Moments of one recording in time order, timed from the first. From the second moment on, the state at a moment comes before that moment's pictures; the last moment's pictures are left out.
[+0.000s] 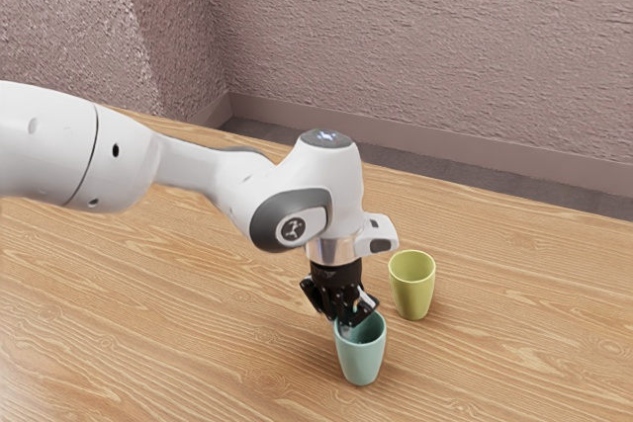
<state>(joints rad) -0.13 0.29 -0.34 -2.01 0.03 2.20 -0.39</state>
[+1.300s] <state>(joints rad) -0.11 0.22 -0.28 -1.65 0.14 1.87 -0.40</state>
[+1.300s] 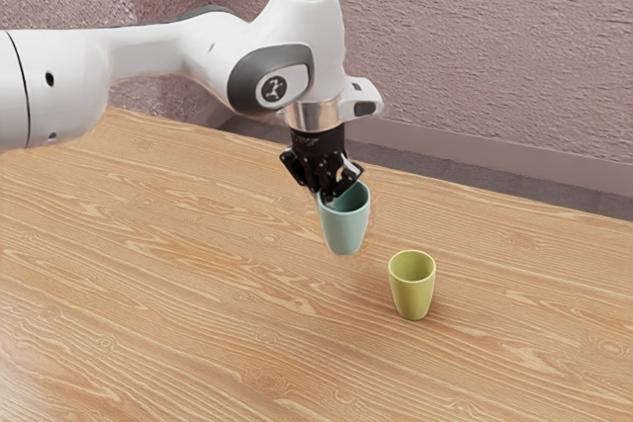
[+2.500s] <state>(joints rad) -0.09 0.42 -0.31 -1.38 0.15 1.75 -0.35</state>
